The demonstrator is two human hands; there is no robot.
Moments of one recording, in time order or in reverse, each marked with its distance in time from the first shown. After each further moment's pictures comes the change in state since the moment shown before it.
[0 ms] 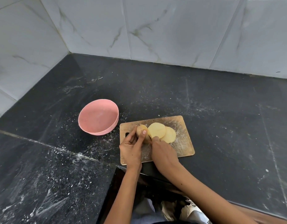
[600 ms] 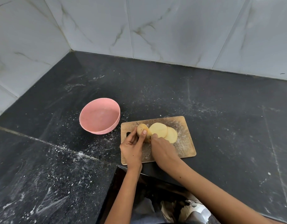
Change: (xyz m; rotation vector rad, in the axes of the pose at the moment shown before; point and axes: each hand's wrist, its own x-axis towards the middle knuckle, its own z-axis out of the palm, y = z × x) left_hand 0.001 -0.005 0.000 -0.012 0.039 0.005; right_hand 0.014 0.000 -0.002 -0.055 -0.036 -0.076
